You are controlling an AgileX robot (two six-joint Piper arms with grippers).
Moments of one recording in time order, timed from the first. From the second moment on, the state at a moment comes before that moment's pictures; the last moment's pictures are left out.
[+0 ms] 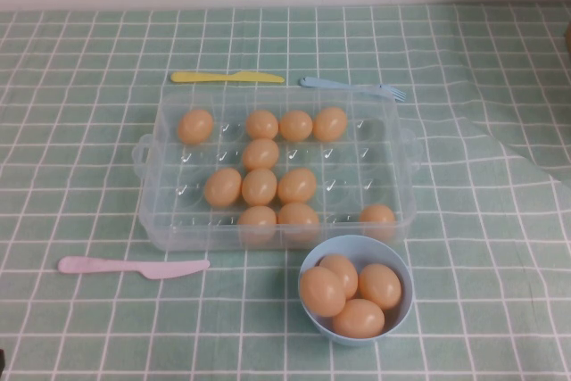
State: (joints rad) right arm 0.14 -0.01 0.03 0.12 0.37 -0.10; left arm -0.14 -0.01 0.03 0.07 0.37 0.04
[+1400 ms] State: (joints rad) right arm 0.14 -0.01 0.03 0.12 0.37 -0.10; left arm -0.14 0.27 -0.24 -0.50 0.37 0.02
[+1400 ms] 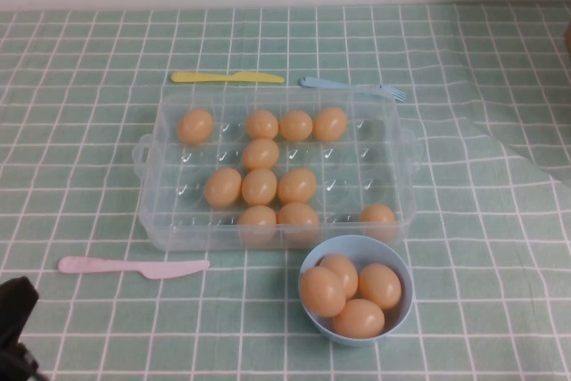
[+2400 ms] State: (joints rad) right arm 0.14 -0.01 0.03 0.12 0.37 -0.10; left arm -0.33 1.52 -1.22 -0.22 0.68 0.31
